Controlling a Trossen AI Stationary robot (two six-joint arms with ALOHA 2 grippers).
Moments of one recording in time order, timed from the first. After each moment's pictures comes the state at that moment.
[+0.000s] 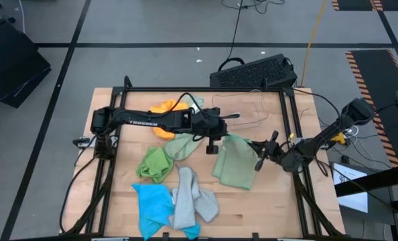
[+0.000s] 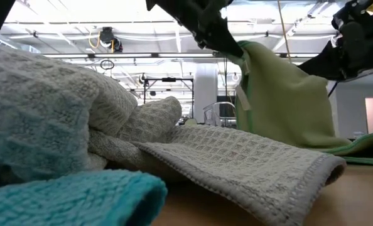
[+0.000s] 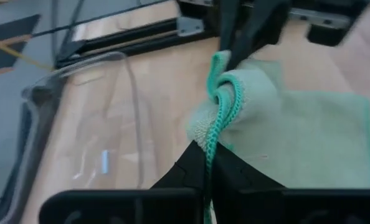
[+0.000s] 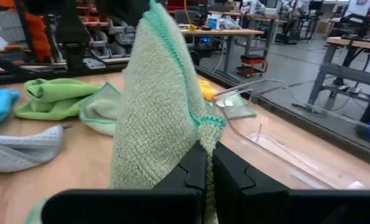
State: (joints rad) left arm 0.06 1.91 1.61 -0.30 -0.04 0.25; right arm 0.60 0.92 0.12 0.46 1.13 0.28
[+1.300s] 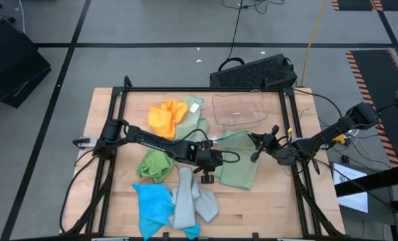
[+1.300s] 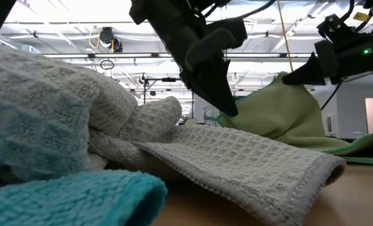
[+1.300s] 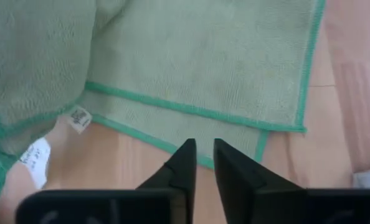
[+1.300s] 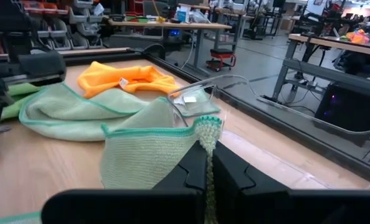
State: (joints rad) left arm -0.16 2.06 1.51 -0.39 -0.13 -0.10; right arm 0.44 0.92 0.12 0.45 1.09 0.25
